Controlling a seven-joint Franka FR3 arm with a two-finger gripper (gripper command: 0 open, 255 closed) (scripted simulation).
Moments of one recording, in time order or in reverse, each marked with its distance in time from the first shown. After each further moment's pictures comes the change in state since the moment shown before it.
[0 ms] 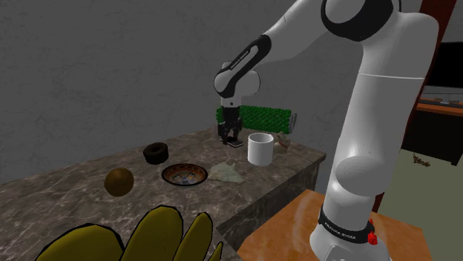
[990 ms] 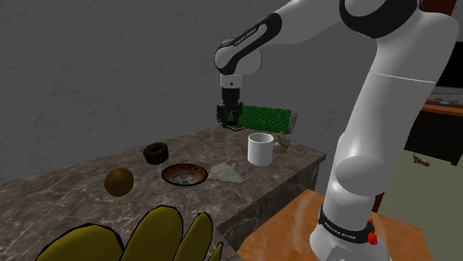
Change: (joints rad) arm -0.001 -0.096 0.008 0.113 -0.036 -0.204 0.035
